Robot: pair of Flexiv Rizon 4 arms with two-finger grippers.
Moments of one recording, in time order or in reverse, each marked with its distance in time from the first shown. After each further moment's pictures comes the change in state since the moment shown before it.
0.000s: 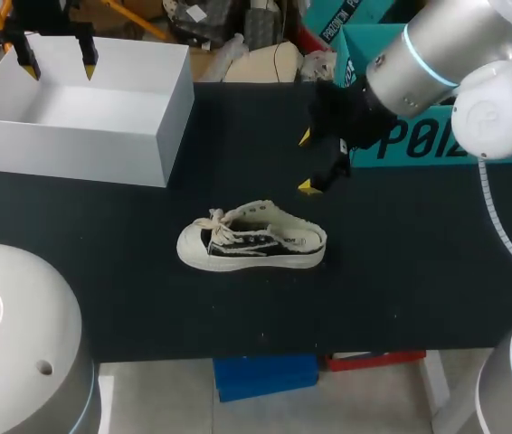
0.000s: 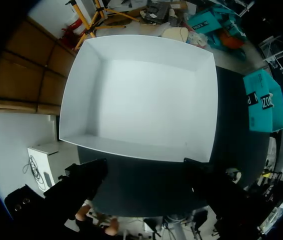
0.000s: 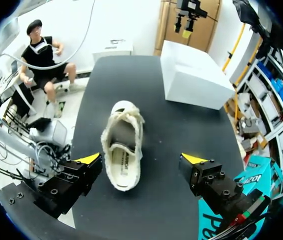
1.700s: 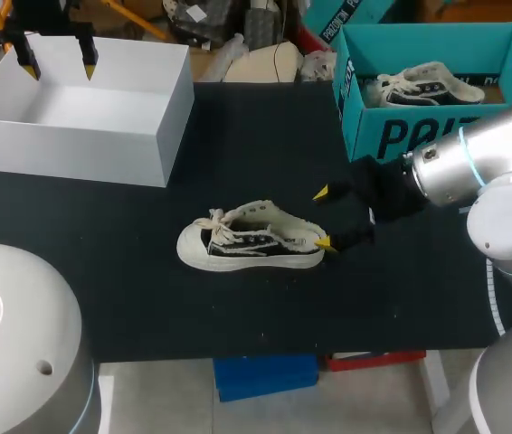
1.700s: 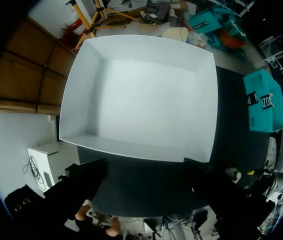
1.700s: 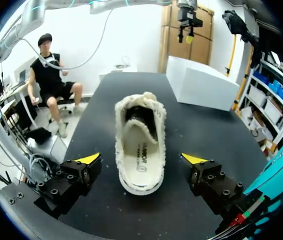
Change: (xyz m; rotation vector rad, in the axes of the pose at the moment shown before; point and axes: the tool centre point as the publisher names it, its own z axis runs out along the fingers) left arm 0.000 0.000 0.000 0.000 0.000 0.000; right arm 0.040 -0.076 0.071 -0.329 0.030 0.012
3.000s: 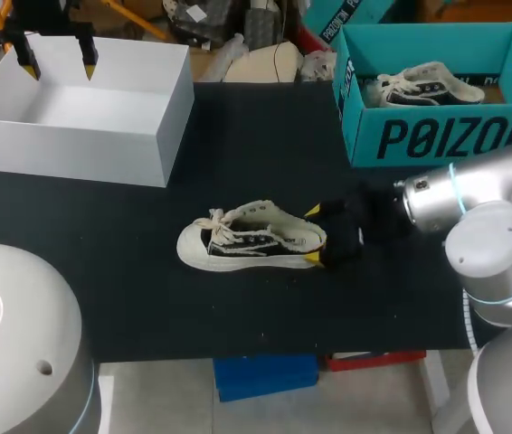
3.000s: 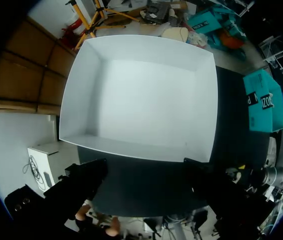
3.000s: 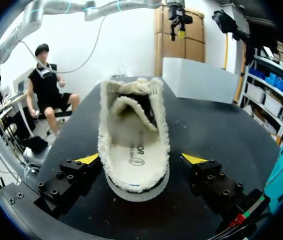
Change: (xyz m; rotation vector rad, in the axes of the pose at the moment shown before) left arm 0.000 0.000 0.000 0.000 0.000 0.000; right arm -0.006 -0.035 0.048 -0.118 0.000 0.060
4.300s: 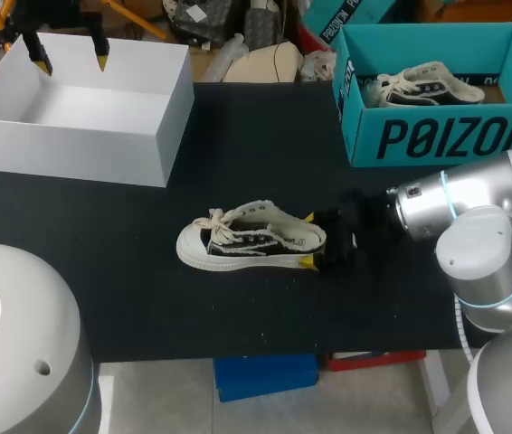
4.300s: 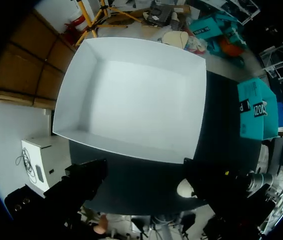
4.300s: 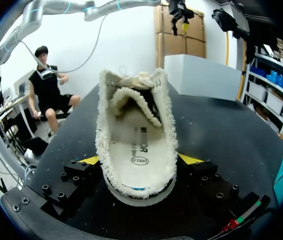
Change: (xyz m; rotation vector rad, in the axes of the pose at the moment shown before) left arm 0.034 0.001 -0.017 0.012 0.056 -0.069; right arm 0.002 -0.007 0.016 -0.010 0.015 0.012
